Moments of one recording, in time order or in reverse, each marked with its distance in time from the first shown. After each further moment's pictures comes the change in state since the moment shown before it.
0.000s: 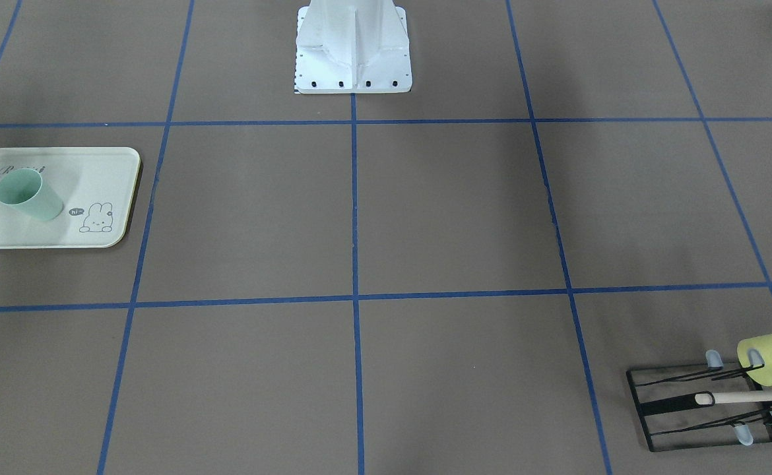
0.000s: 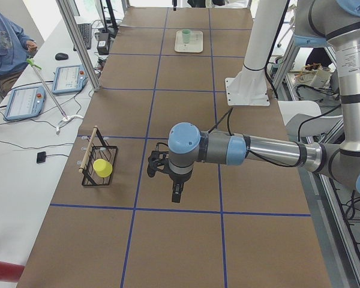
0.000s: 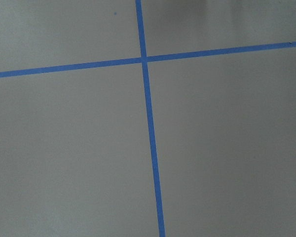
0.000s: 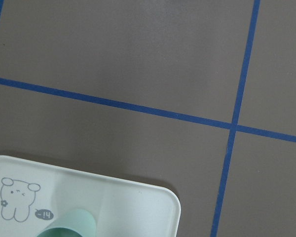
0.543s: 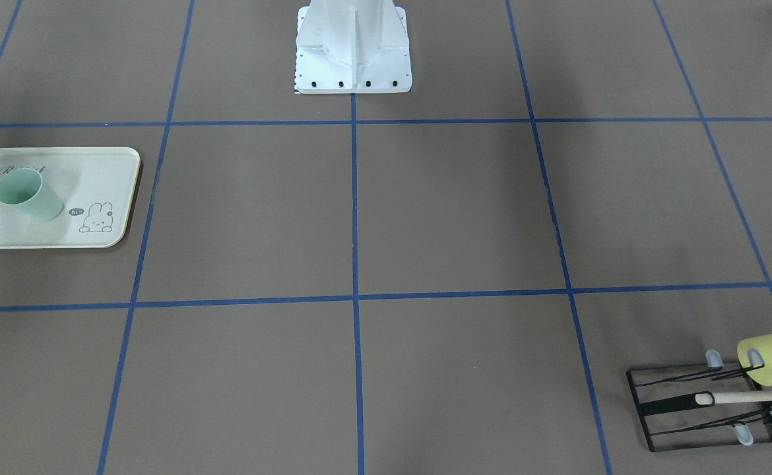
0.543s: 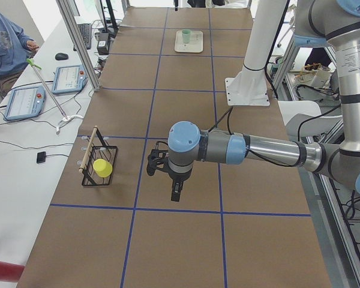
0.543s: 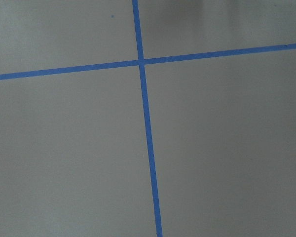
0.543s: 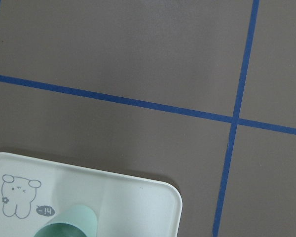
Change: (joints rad) left arm 0.000 -0.002 -0.003 -0.001 0.001 0.000; right arm 0.008 -0.037 0.007 0.000 0.017 0.005
